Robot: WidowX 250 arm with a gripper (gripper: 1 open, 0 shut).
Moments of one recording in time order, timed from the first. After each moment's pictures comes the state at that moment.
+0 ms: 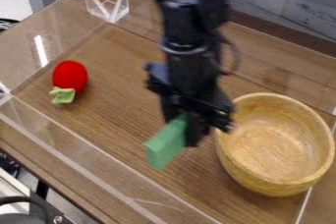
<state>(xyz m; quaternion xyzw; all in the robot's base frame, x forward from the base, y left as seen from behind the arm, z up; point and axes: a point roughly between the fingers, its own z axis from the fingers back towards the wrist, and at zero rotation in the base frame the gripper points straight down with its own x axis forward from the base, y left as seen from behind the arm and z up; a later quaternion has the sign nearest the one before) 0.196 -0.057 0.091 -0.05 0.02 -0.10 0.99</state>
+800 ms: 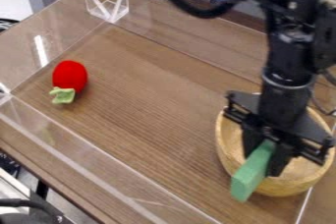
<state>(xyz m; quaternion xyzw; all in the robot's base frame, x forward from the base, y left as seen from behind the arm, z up) 0.227 -0.130 0.073 -0.05 0.03 -0.08 1.00</state>
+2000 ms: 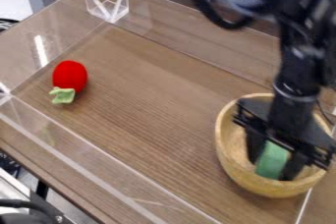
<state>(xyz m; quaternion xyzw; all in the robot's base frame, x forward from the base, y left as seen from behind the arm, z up) 0.234 -0.141 0.050 -0.03 0.03 -0.08 1.00</state>
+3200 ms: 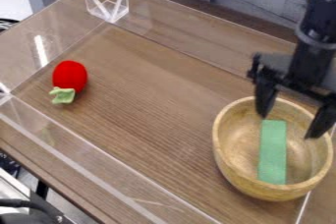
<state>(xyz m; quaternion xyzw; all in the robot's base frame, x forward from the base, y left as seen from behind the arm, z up) 0.261 -0.135 0.116 -0.01 -0.04 0.00 1.00</state>
